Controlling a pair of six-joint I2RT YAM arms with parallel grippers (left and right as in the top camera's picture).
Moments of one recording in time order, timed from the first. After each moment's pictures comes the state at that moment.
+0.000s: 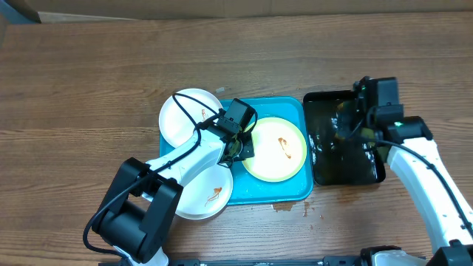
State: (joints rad) left arm -0.55 1.82 1.06 -0.51 0.06 -0.67; right arm 0.11 1.41 1.02 -0.68 0.02 0.23
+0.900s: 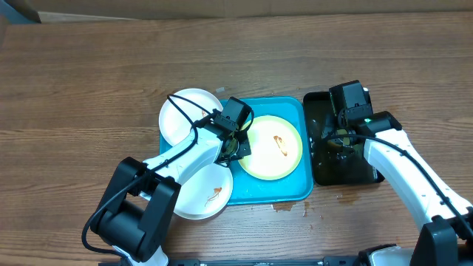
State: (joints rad) left arm -0.53 1.82 1.06 -0.54 0.04 -0.73; right arm 0.25 1.52 1.02 -0.69 0.23 0.40
